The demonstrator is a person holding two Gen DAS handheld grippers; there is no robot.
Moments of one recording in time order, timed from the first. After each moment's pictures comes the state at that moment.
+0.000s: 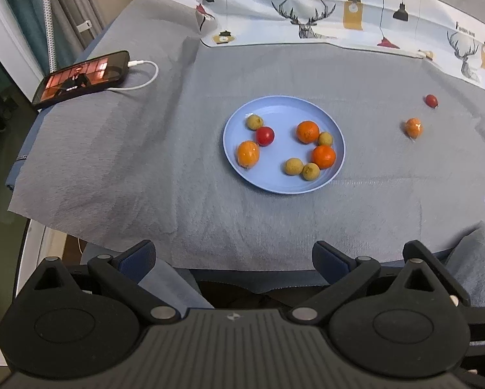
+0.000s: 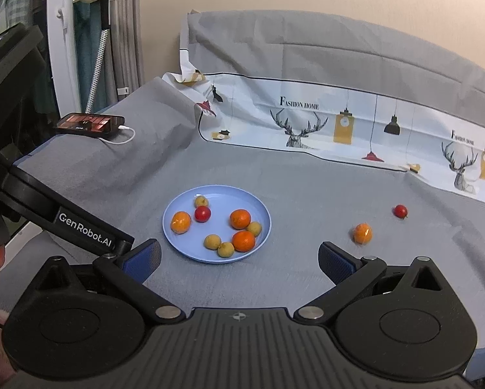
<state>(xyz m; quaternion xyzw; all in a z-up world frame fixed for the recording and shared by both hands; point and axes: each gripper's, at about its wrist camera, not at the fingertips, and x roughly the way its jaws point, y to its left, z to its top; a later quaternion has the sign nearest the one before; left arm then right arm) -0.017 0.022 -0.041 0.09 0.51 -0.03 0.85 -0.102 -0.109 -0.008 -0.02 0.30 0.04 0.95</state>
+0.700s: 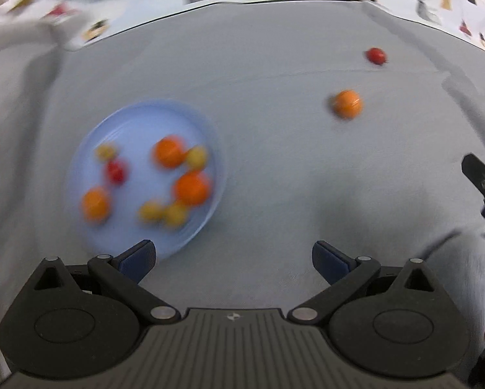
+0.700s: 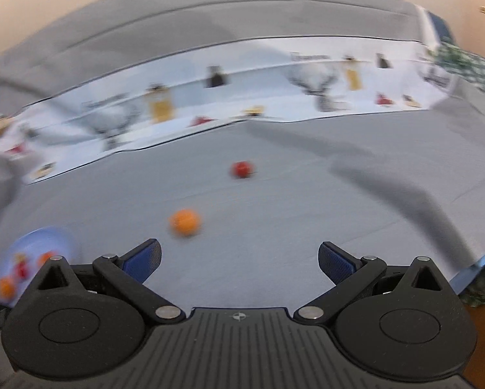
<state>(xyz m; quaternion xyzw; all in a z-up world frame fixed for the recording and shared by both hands) 0.087 -0.157 -0.111 0.14 0.57 -0.14 0.80 -0.046 -0.316 -0.078 0.12 0.30 -0.22 0.92</state>
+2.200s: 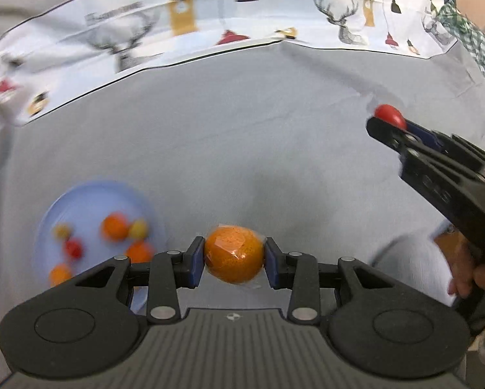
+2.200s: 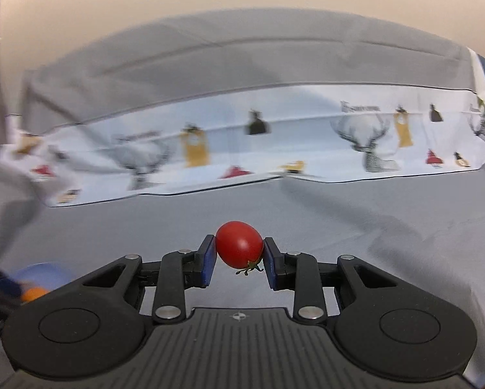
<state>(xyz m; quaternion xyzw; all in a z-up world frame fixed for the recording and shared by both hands) 0.053 -0.156 -0.052 0.14 0.50 -0.25 0.82 -0.003 -0.330 -0.040 0.08 0.24 -0.10 0.96</state>
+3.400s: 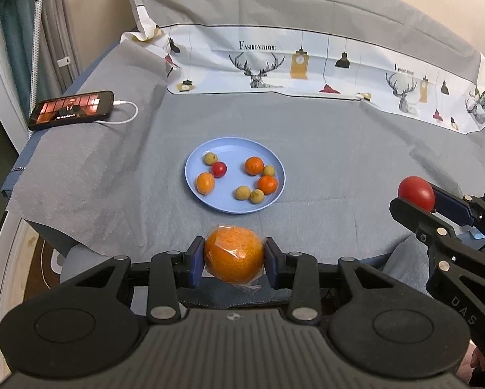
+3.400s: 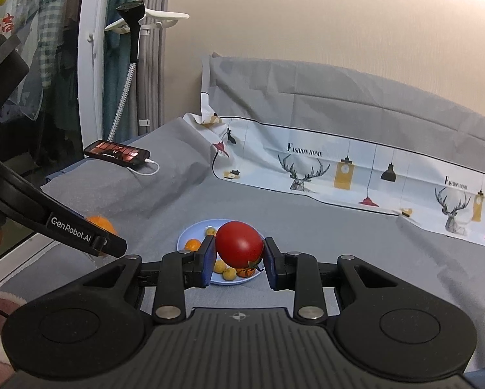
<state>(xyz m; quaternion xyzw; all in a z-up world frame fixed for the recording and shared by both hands) -0.115 0.051 0.019 0.04 0.43 -0.12 0.90 -0.165 -0.101 0.038 -0.06 0.23 0.06 0.97</state>
